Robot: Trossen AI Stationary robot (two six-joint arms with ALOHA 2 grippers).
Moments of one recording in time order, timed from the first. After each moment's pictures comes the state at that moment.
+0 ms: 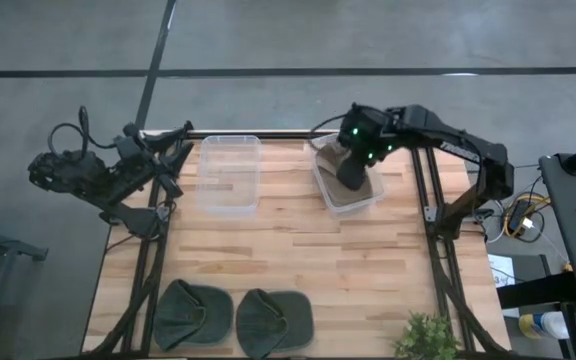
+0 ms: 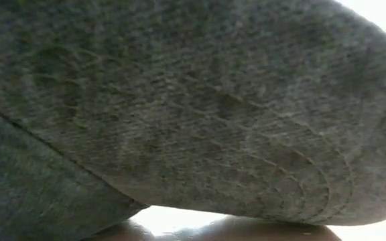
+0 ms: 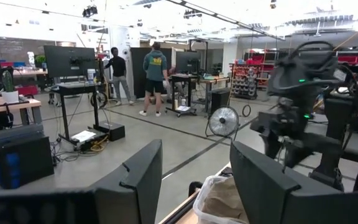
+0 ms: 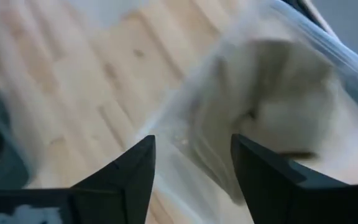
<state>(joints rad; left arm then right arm) -0.40 0.74 1.02 -0.10 -1.07 0.16 -0.28 1.56 1.79 -1.35 -0.01 0.31</state>
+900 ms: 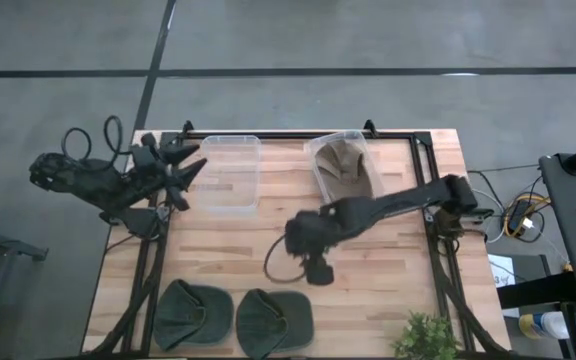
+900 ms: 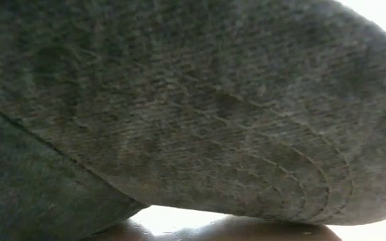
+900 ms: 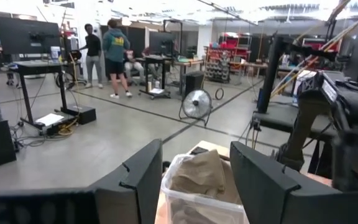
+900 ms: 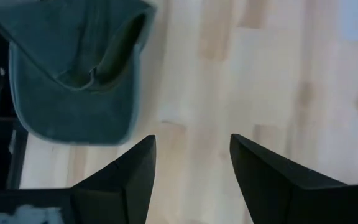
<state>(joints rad) -0.40 0.77 1.02 -0.24 -0.96 -0.03 0.22 1.90 1.76 -0.97 -0.10 0.15</state>
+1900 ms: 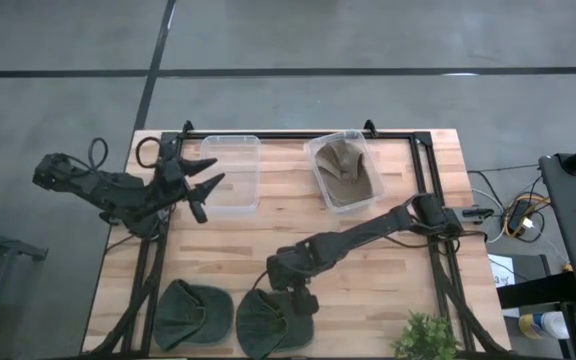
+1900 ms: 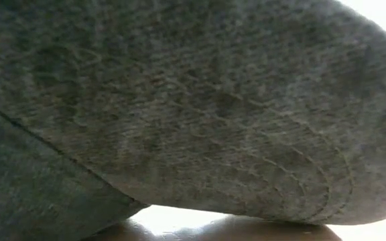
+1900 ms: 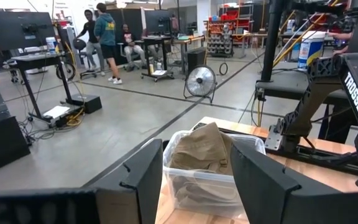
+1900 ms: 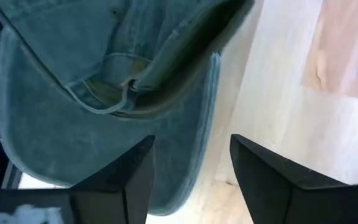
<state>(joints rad) -0.40 0.80 1.01 -0.27 -0.96 -0.06 0.31 2.16 1.75 -0.68 -0.23 0.14</state>
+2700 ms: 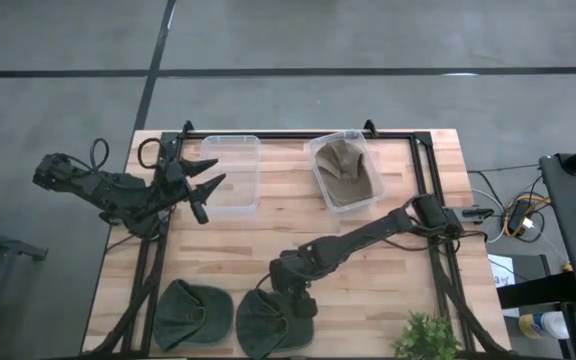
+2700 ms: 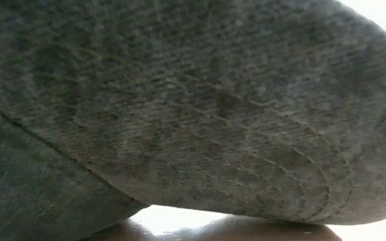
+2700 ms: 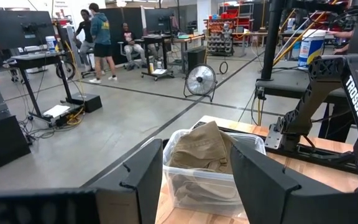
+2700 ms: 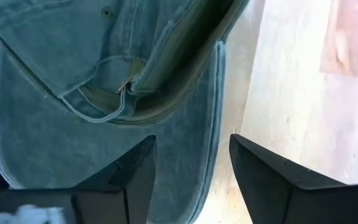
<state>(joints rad) -0.40 0.81 1.01 -0.27 -0.96 -0.07 0.32 2.16 1.67 -0.56 -0.23 0.24</state>
